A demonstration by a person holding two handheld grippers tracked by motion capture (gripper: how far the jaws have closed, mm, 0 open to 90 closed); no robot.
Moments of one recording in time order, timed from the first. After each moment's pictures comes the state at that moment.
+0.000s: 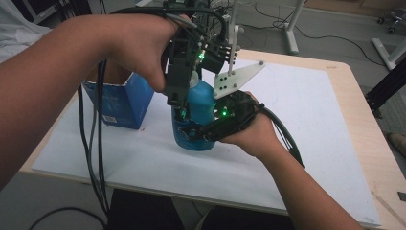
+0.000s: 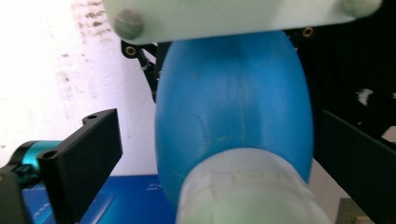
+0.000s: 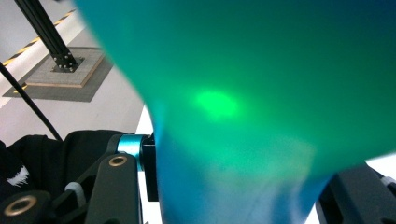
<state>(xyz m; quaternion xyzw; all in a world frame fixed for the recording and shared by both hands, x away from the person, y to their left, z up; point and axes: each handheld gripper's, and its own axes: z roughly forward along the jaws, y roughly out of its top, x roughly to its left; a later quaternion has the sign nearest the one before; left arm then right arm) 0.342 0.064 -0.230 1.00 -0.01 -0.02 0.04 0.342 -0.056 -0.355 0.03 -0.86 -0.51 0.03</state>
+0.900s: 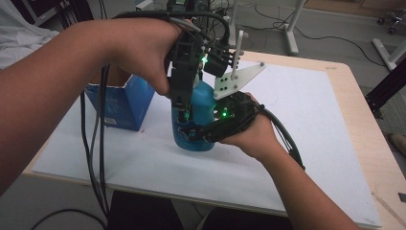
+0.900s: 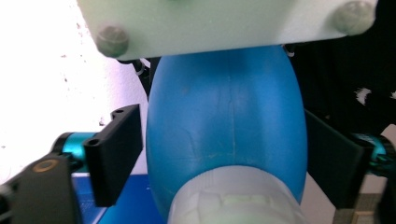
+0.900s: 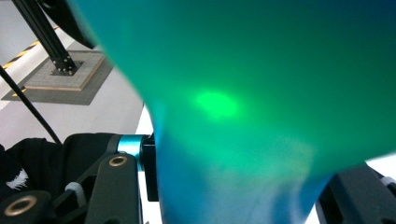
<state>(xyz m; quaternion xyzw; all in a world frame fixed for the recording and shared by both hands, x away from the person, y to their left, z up) 0.340 0.057 -0.230 1.00 -0.01 -0.02 0.03 0.342 -0.058 -0.354 0.02 -0.86 -0.51 0.04</state>
